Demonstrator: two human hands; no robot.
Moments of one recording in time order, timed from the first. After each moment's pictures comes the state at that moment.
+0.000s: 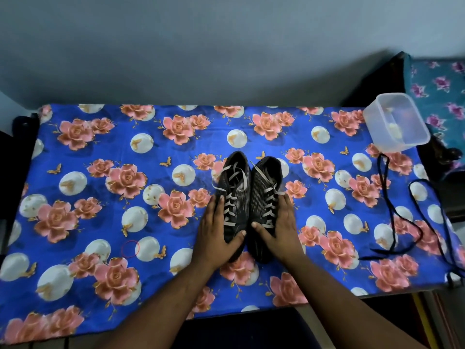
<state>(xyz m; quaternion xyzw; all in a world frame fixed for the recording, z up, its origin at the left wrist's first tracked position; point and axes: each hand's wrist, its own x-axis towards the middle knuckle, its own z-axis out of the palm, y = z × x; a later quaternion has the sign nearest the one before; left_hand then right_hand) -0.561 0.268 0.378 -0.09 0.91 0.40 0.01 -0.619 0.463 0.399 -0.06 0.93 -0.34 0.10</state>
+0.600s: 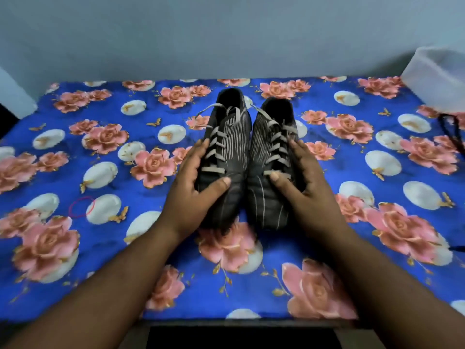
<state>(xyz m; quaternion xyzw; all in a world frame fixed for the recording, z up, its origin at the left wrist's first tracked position) -0.553 0.270 0.340 -0.04 0.81 0.55 -0.17 -0.623 0.499 0.336 -0.20 0.81 -0.55 -0.02</state>
